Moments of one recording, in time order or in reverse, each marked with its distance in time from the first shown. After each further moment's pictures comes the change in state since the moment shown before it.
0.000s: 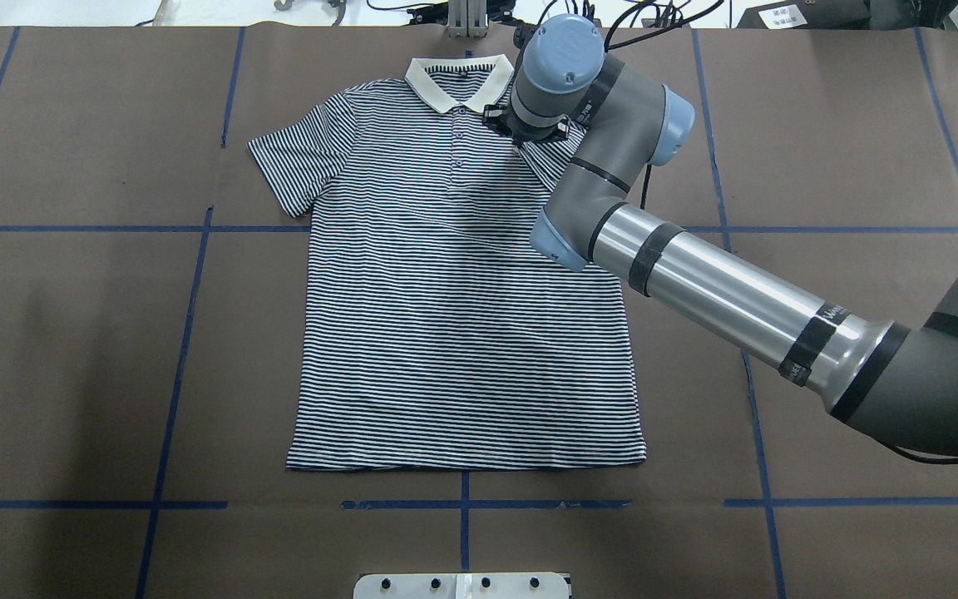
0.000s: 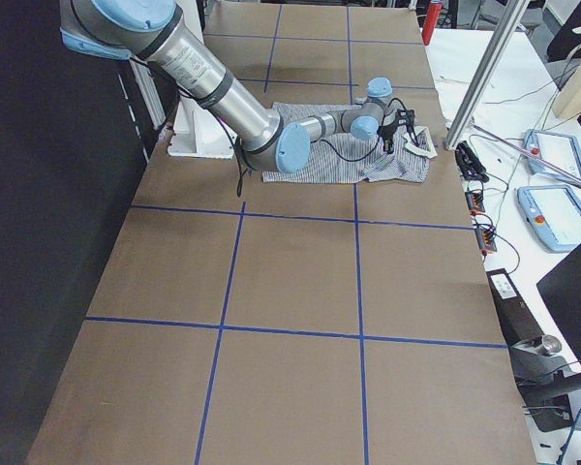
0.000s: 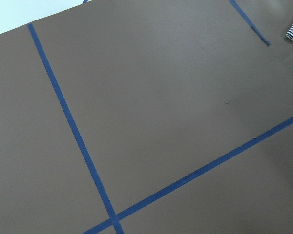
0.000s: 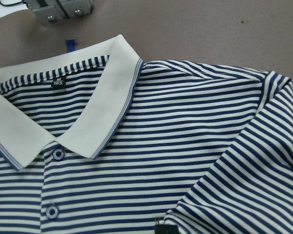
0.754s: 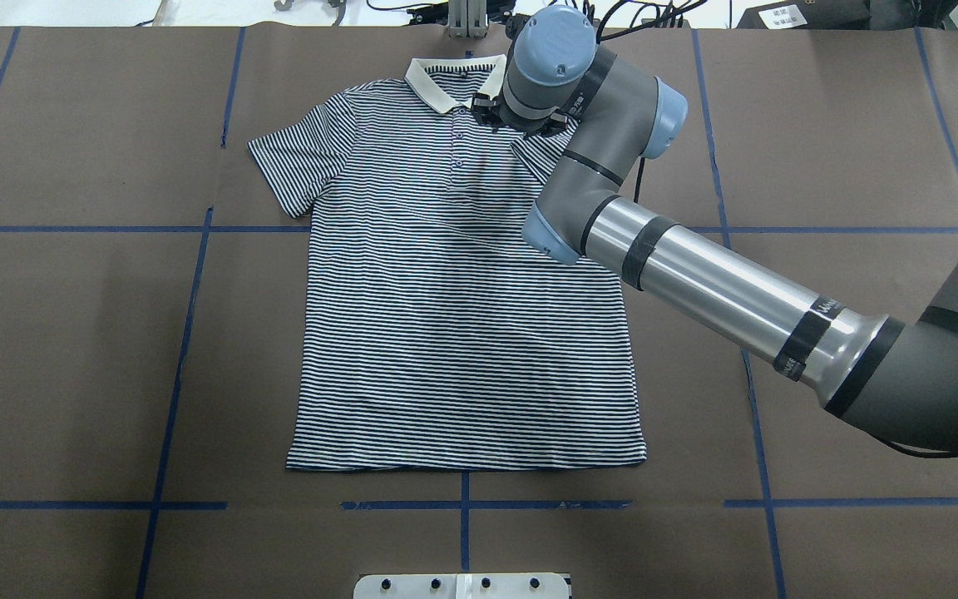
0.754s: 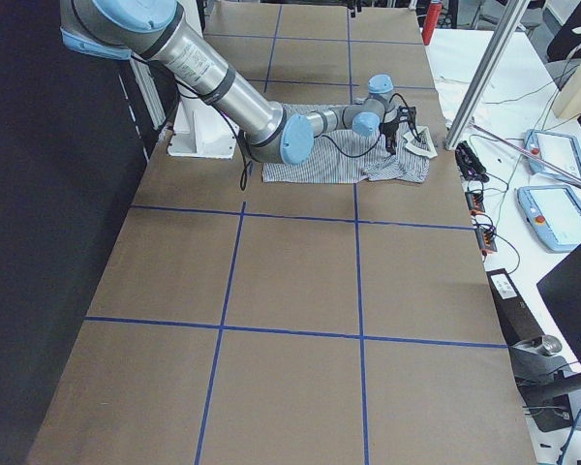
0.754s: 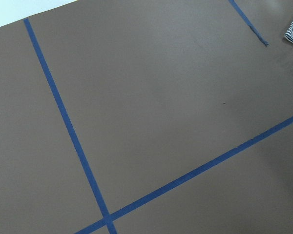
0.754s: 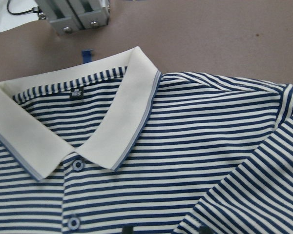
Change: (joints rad) left arm 0.192 -0.165 0.017 0.008 0.043 -0.369; right arm 0.014 -0.002 0.048 0.000 0.033 0.000
